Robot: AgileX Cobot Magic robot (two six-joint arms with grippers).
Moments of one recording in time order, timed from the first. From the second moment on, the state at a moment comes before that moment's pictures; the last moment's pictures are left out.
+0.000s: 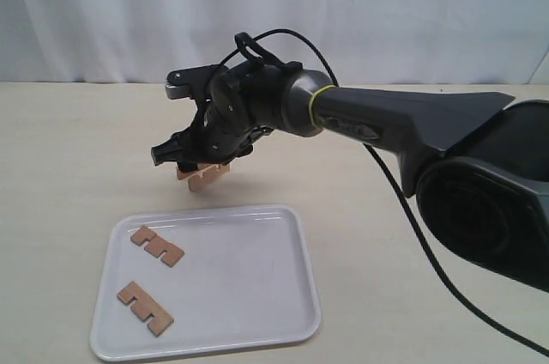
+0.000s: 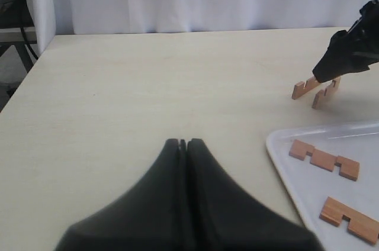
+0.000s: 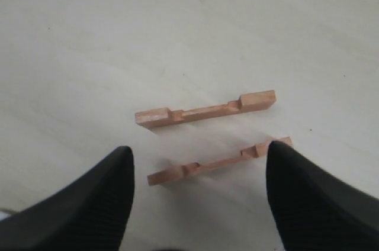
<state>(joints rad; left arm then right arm) -0.08 0.00 0.00 0.07 0.36 -0.10 0.50 2.39 -1.95 -0.11 0.64 0.32</state>
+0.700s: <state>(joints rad) -0.08 0.00 0.00 0.07 0.36 -0.10 0.50 2.44 -1.95 -0.28 0.62 0.58</state>
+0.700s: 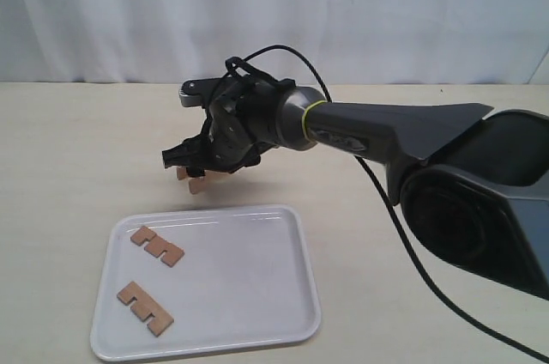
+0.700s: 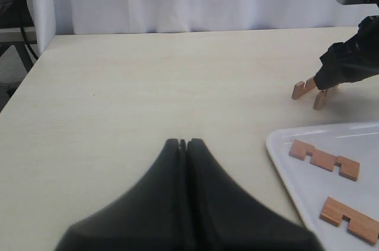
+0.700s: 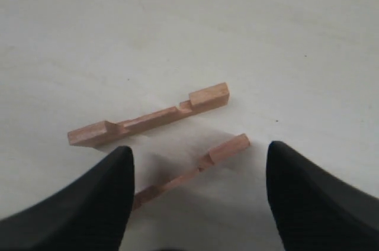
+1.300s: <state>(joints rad) -0.08 0.00 0.00 0.07 0.36 -0.10 0.50 2.44 -1.95 -0.29 0.63 0.62</state>
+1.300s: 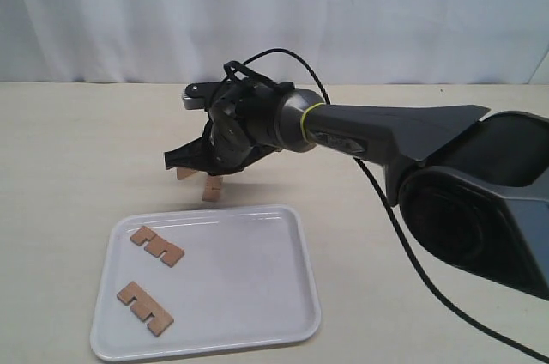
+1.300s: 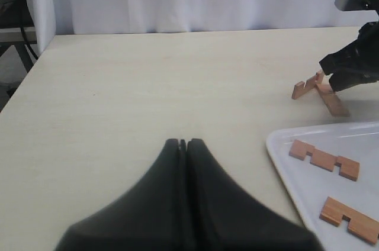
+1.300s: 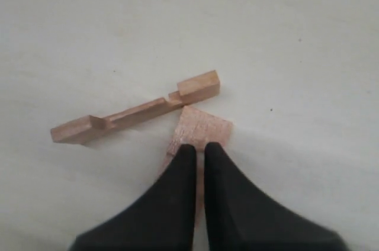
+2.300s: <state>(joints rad) -0.08 0.00 0.00 0.07 0.36 -0.10 0.54 2.49 -1.96 -0.50 0.57 0.78</state>
